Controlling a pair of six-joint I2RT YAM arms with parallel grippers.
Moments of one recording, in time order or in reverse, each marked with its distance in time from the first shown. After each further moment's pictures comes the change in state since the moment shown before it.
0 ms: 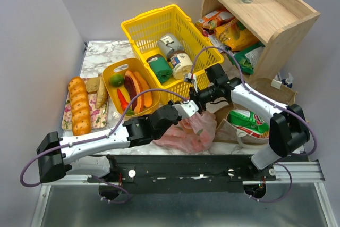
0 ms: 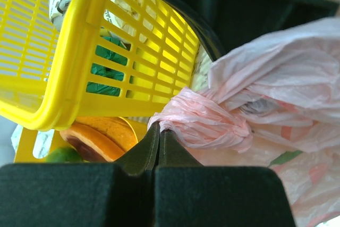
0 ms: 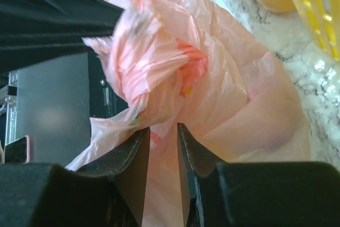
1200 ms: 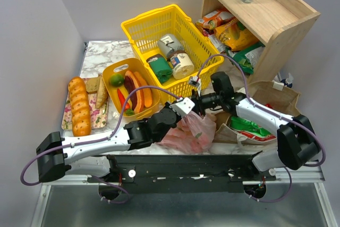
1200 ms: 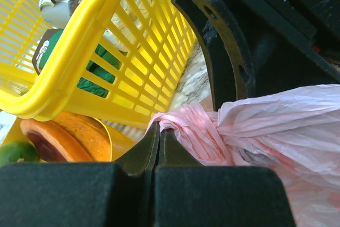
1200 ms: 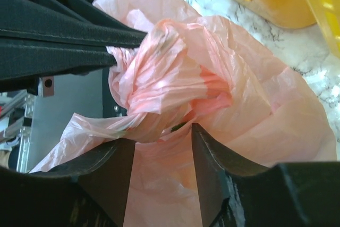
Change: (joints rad) left arm -0.019 -0.008 -0.074 0.177 -0.054 -0.184; right arm 0.026 -0.140 -0.267 0.459 -0.012 0.343
